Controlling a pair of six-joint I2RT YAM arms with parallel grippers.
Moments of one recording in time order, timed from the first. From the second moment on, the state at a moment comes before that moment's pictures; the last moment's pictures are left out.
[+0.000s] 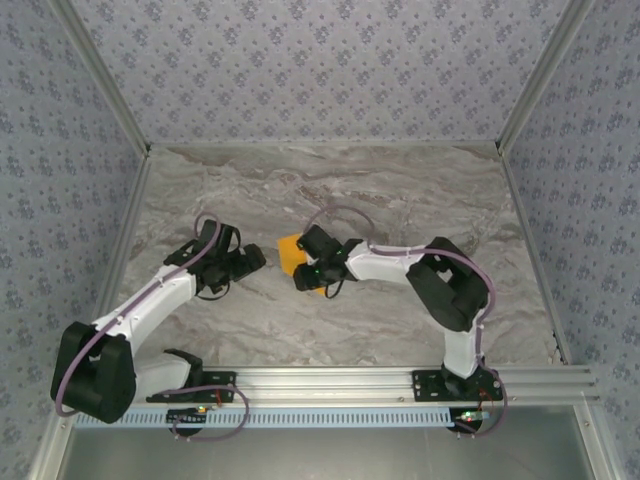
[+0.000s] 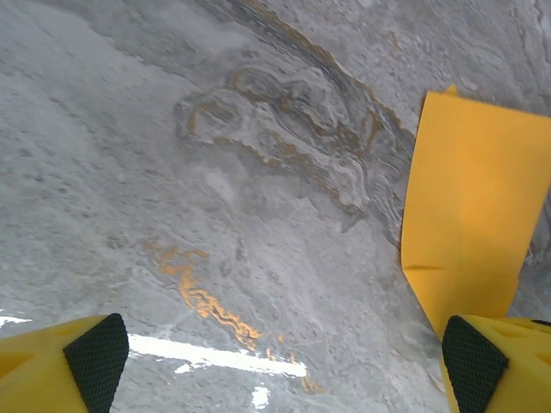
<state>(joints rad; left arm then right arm) -0.37 1.19 0.70 -0.54 0.06 -0.82 0.86 1.87 1.11 -0.32 -0.12 0.47</state>
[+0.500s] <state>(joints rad) -0.44 1.21 0.66 -0.39 0.20 -0.83 0.78 1.68 1.03 -0.37 -0.16 0.51</state>
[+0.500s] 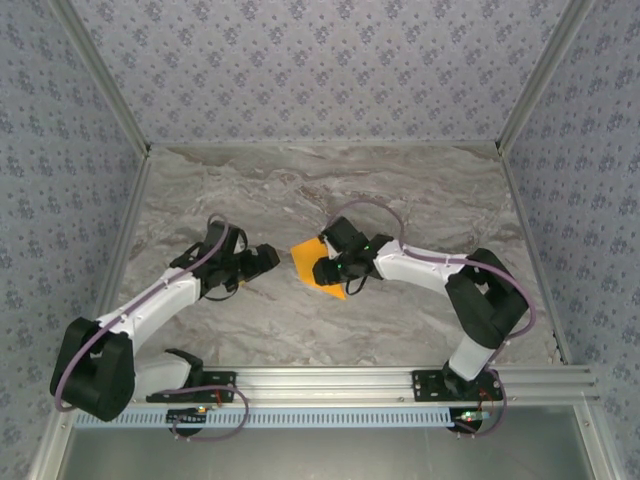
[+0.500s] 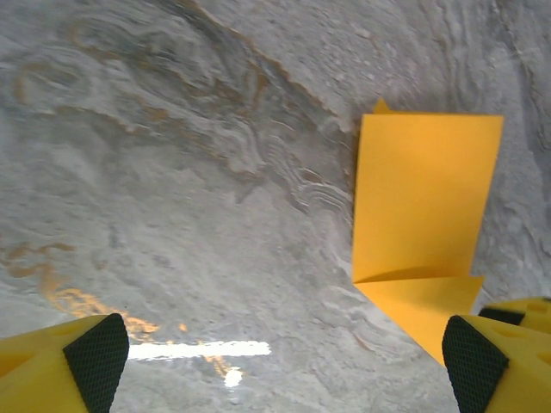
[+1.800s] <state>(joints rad) -0.59 1.55 0.68 -0.04 0.38 -1.15 0.62 1.77 0.92 -0.18 -0.29 0.68</state>
